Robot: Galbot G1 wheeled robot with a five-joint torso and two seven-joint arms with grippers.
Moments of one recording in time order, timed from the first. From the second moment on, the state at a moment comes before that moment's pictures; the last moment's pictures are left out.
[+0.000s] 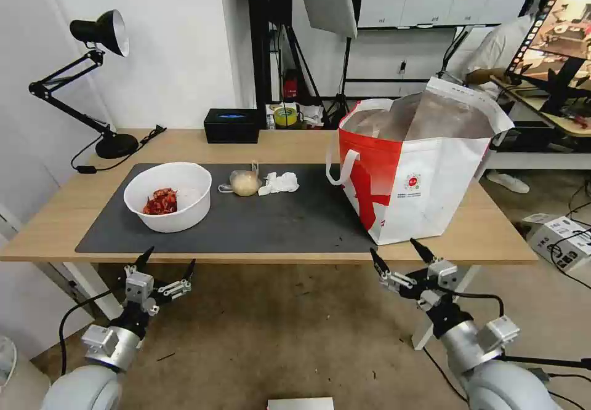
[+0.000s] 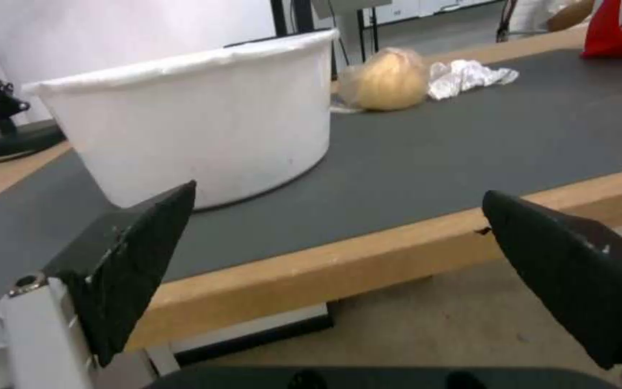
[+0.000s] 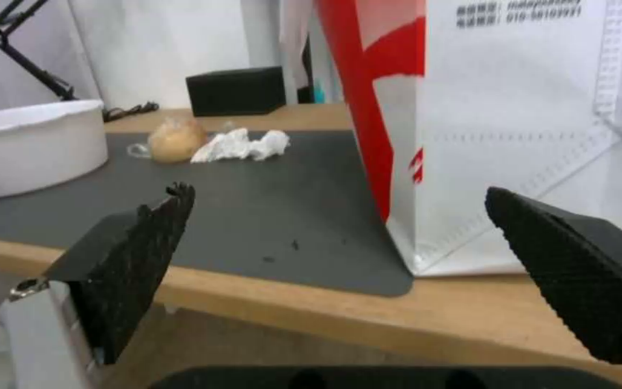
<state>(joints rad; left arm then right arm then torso) 1.63 -1.01 -0.63 -1.91 -0.36 -0.23 0.06 -1.66 0.86 0.41 2.17 0.61 0.17 0.11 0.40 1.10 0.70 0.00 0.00</state>
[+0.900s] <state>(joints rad) 1.62 -1.00 -0.62 -1.89 -0.36 -0.25 0.07 -1.63 0.86 0.36 2.15 0.58 0.16 0.11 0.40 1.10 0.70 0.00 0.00</state>
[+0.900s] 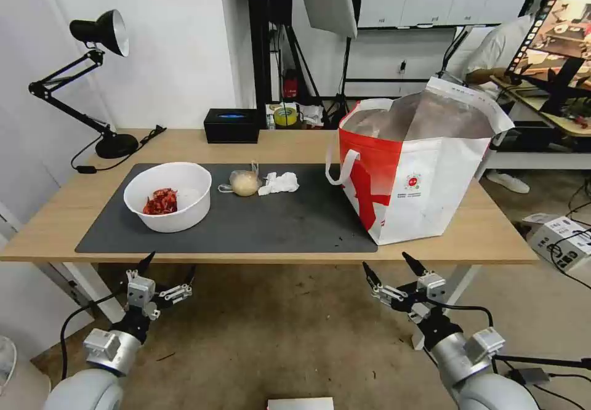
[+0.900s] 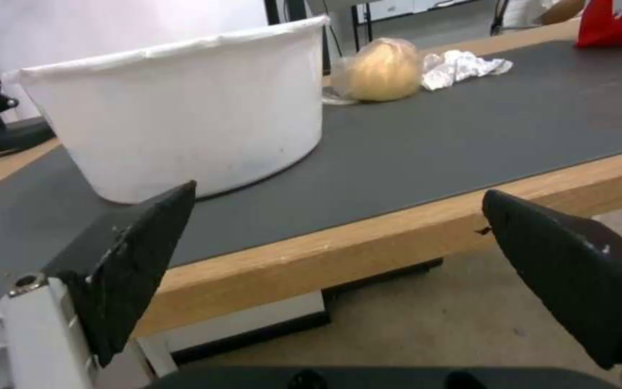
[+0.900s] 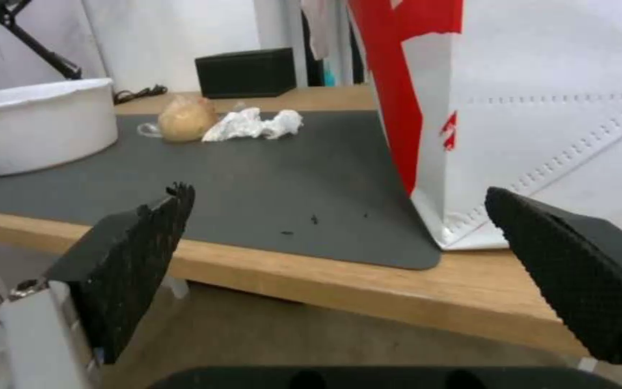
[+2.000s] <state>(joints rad) 1.63 -1.02 -0.64 -1.91 -0.35 -0.25 0.07 -0.63 0.91 -0.38 1.89 0.78 -0.20 0.32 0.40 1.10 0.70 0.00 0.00</state>
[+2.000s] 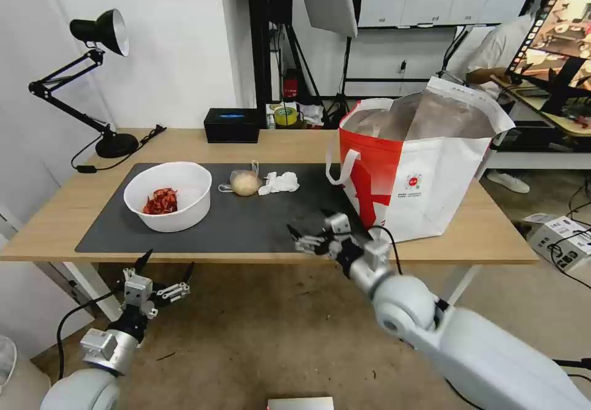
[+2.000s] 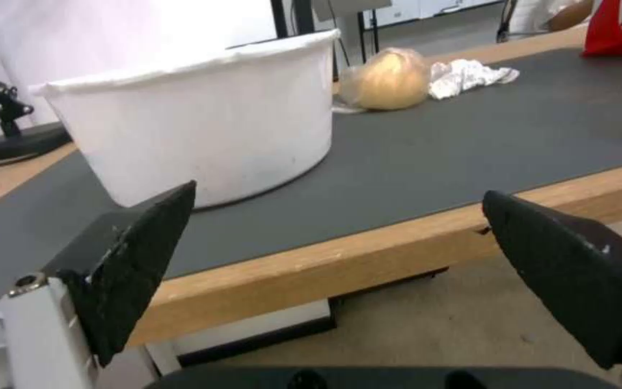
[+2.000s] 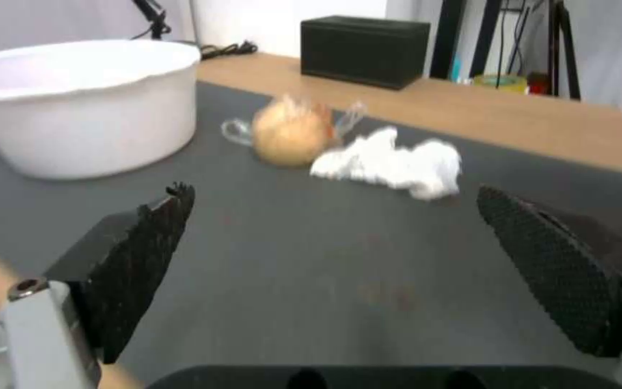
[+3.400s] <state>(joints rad) 1.61 -1.02 -0.64 -1.90 -0.35 -0.26 0.07 -0.19 1.42 -0.49 1.05 0.88 -0.39 0.39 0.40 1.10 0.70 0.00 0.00</state>
